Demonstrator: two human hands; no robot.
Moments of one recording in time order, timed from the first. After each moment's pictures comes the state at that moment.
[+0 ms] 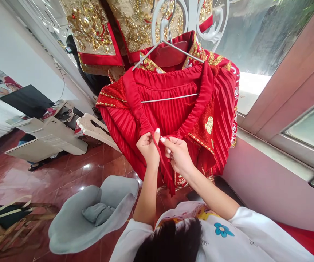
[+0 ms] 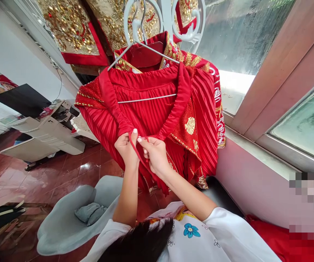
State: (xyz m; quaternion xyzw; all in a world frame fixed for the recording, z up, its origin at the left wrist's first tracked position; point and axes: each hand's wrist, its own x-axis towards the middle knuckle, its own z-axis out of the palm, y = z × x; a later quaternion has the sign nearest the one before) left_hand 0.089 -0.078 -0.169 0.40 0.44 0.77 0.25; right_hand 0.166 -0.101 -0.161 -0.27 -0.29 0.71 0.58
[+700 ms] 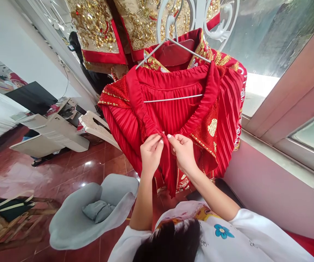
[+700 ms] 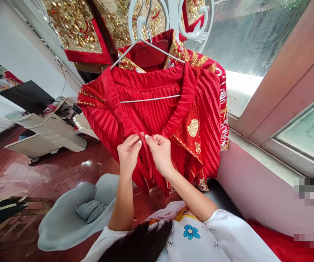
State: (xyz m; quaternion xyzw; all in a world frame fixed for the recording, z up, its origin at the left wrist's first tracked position) left_hand 0.068 -0.093 -0.175 0.57 0.45 0.65 0.23; right_hand 0.170 -0.087 -0.167 -0.32 -0.36 0.62 0.62
